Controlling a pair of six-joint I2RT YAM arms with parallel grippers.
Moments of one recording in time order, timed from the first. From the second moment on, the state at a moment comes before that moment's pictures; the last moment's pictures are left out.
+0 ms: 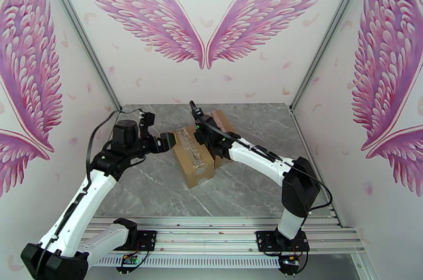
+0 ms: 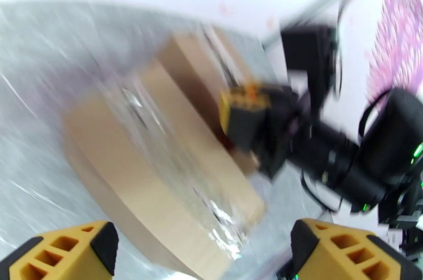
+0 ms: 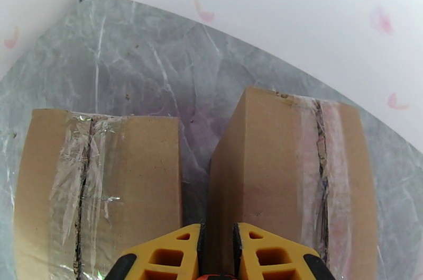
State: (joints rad) left arm -0.20 1.09 1.15 -0.57 0.44 -0.43; right arm 0.79 1.77 1.50 -0.34 0.38 0.04
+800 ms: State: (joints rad) left arm -0.13 1.60 1.30 -0.57 0.49 -0.18; right arm 0.88 1.78 1.58 0.02 0.38 -0.11
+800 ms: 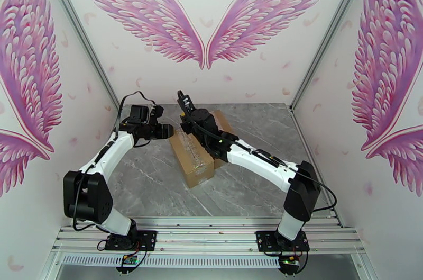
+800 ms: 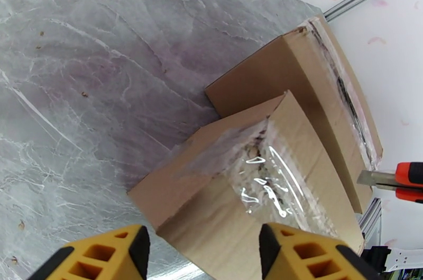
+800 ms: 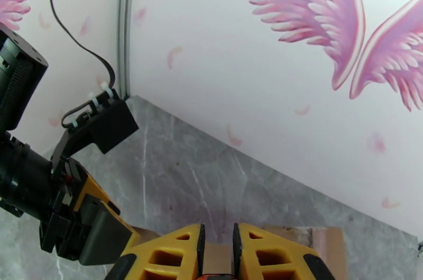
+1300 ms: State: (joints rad) left arm -0.13 1.67 1.27 -0.50 0.51 -0.16; right arm 0.88 1.89 1.58 0.26 0.32 -0.13
